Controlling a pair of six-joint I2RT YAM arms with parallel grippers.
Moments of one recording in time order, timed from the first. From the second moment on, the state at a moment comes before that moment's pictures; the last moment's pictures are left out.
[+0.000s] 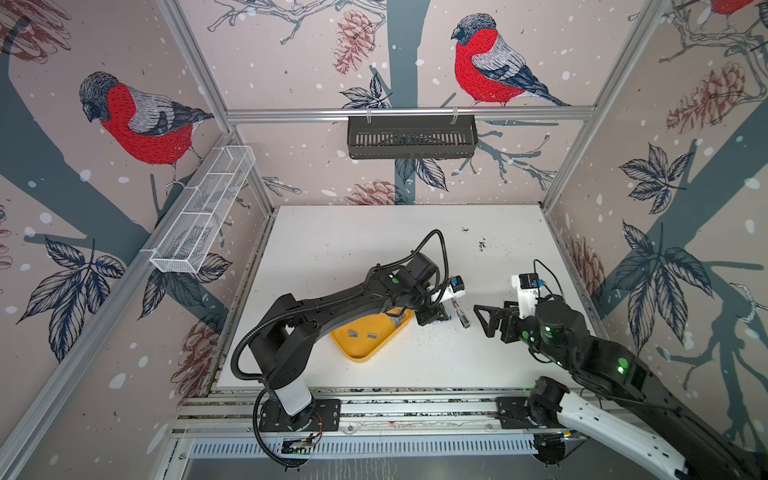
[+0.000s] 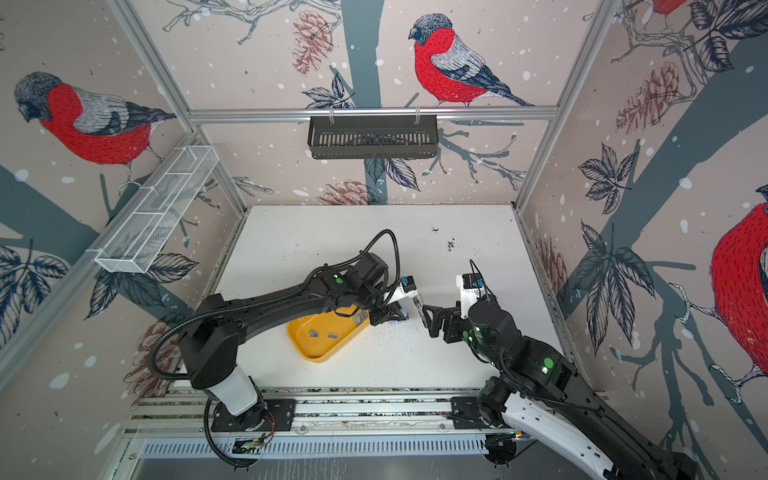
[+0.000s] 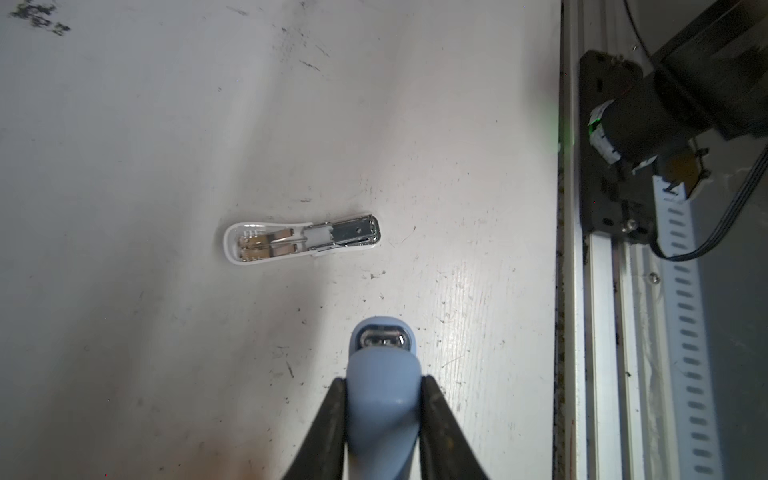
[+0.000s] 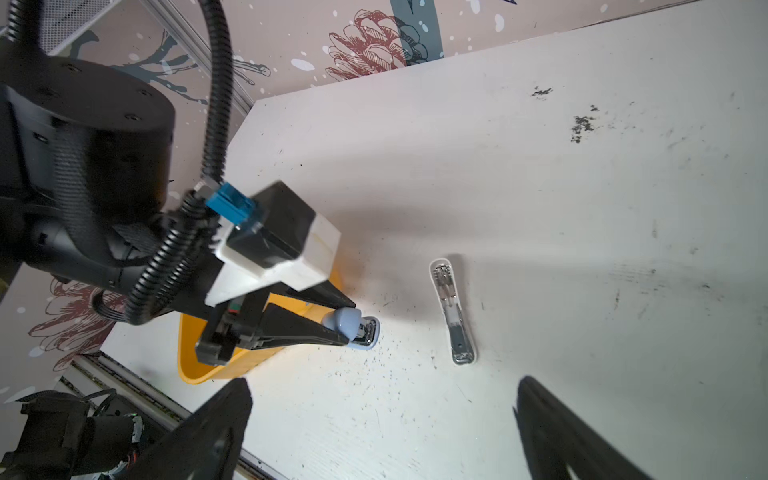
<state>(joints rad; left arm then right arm) -0.86 1.67 1.23 -0.47 0.46 0.31 0.85 0.56 0.76 -0.72 0.21 0.59</state>
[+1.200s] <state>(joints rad) -0.66 1.40 1.12 -0.31 0.65 0.19 0.72 0.87 0.64 -0.14 -0.04 0.76</state>
